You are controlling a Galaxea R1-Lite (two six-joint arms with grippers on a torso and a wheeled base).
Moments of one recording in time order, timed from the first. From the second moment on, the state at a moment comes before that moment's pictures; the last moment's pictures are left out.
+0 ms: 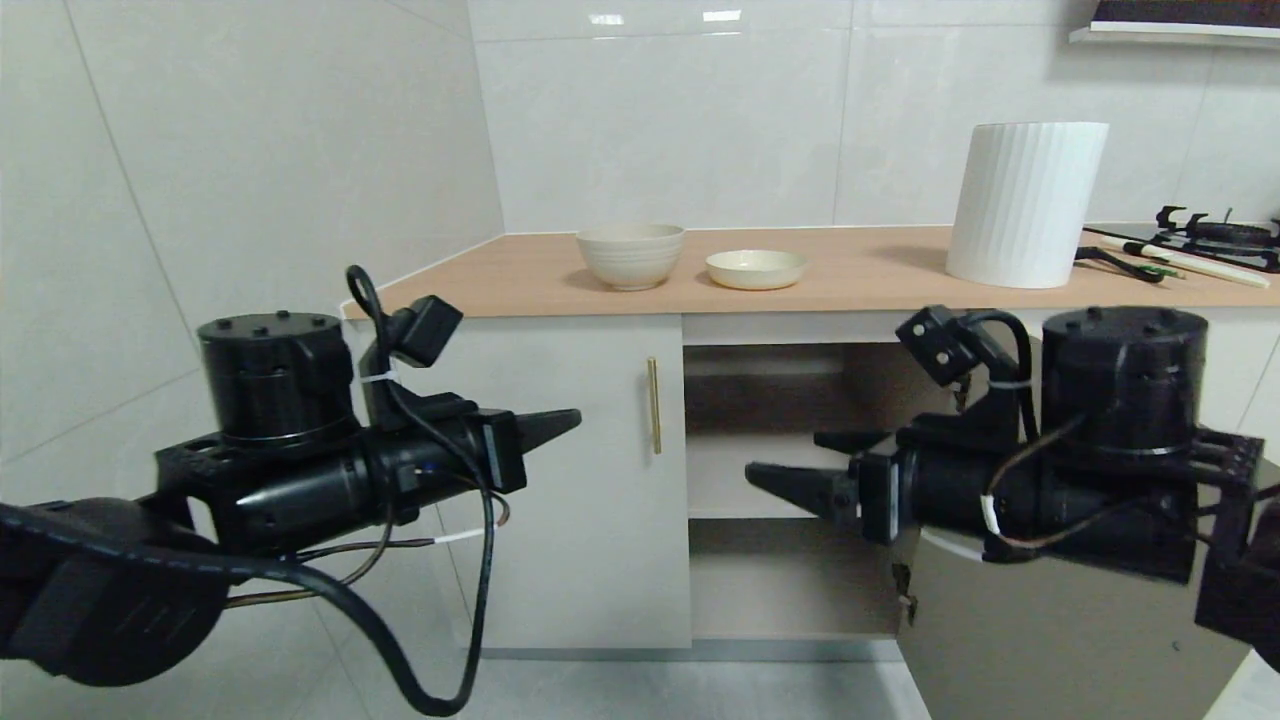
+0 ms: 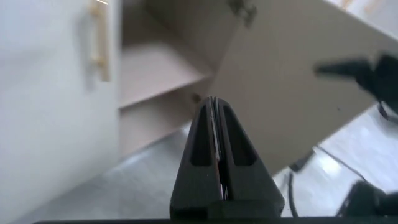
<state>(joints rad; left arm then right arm) -0.35 1.67 -0.69 -0.75 -0.41 -0.31 0.62 1.65 -0.80 -0.61 0.23 0.21</state>
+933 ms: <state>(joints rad) -0.08 1.49 -0.72 -0.68 -0.22 -0.28 0.55 1.62 -1.10 -0.23 -0.08 0.30</state>
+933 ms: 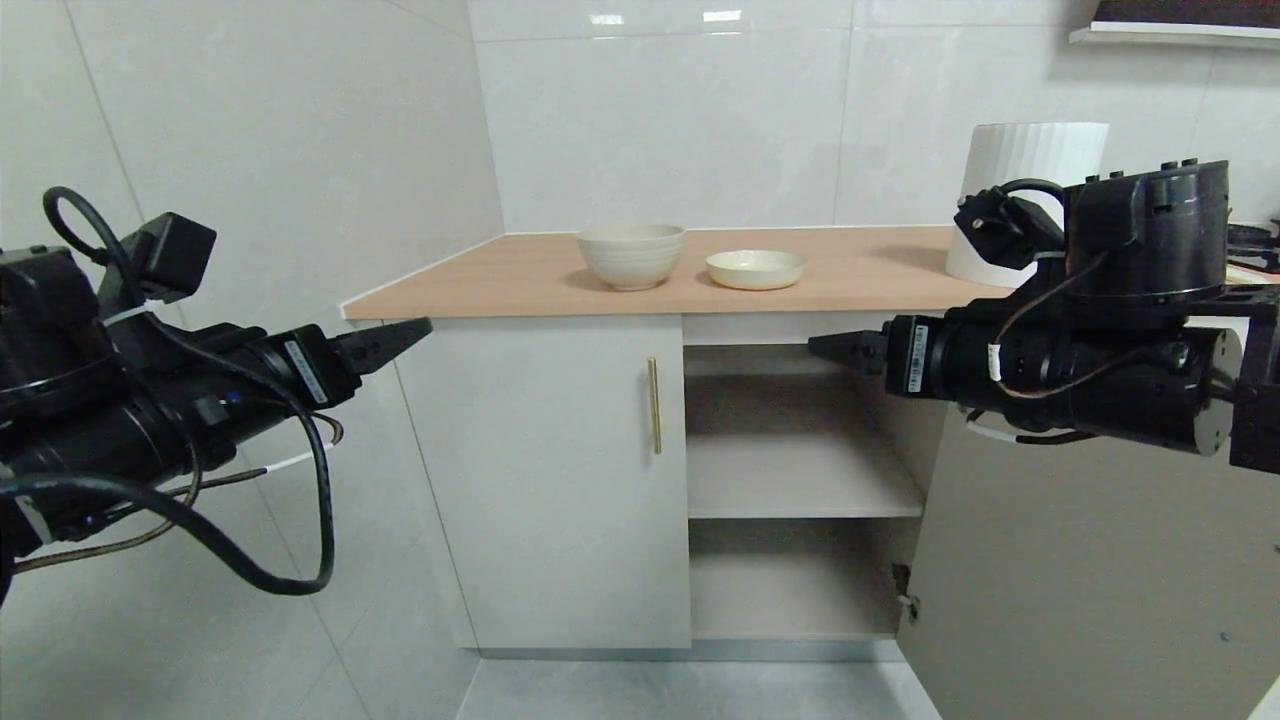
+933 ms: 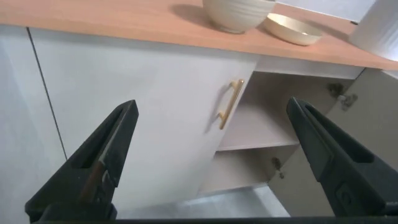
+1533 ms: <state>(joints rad) -0.07 1.47 -0.77 -0.55 -0.22 -0.28 0.56 1.60 -1.10 -0.20 -0.08 0.31</state>
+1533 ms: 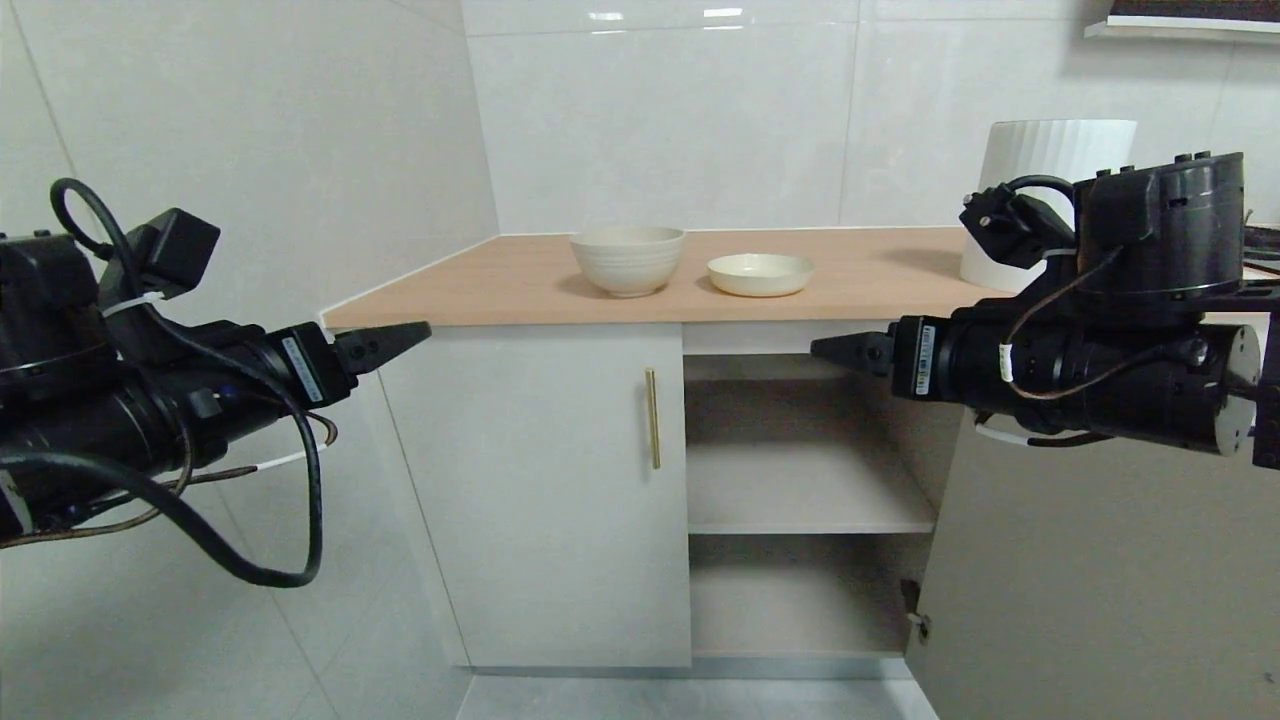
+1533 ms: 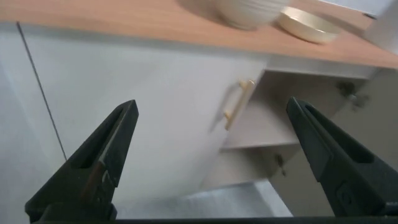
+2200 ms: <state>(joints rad) -0.06 1.46 -0.77 -0.57 -0.23 -0.28 0.56 1.60 -1.10 -0.18 -0.07 0.31</state>
